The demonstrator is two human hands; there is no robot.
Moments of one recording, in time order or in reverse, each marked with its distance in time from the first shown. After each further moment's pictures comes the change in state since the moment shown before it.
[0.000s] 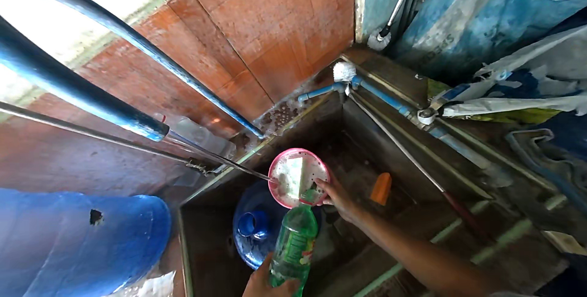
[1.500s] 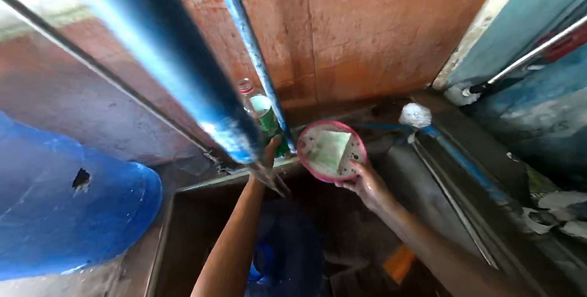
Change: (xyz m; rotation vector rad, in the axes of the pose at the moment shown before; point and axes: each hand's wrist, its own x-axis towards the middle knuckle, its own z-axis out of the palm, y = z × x) left_hand 0.255 0.119 -0.120 -0.452 0.735 0.292; right_hand 0.137 -0.083 0.015 -0.037 0.036 -0.100
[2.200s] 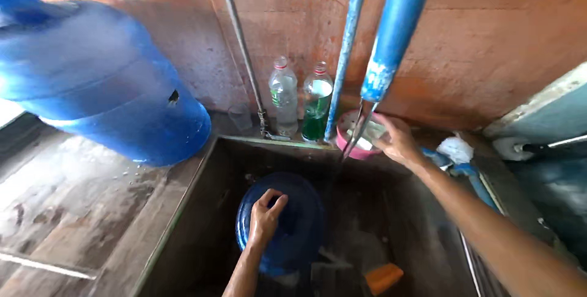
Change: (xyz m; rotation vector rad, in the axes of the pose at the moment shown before) left_hand -0.189 -0.098 -0.073 -0.121 0.077 -0.067; right_hand 0.056 -0.098 0.022 -1.391 -0.243 -0.675
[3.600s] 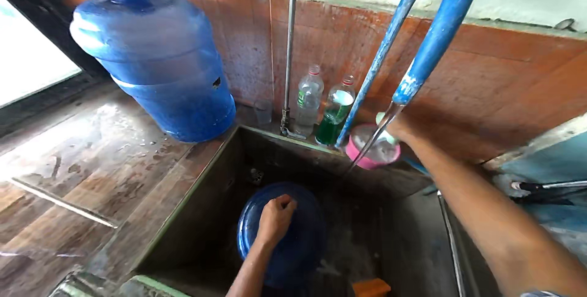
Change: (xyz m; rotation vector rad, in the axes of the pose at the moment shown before) left_hand -0.036 0.030 -0.019 0.221 -0.219 -0.251; right_hand 0.073 -0.060 -0.025 -0.214 -0.143 0.122
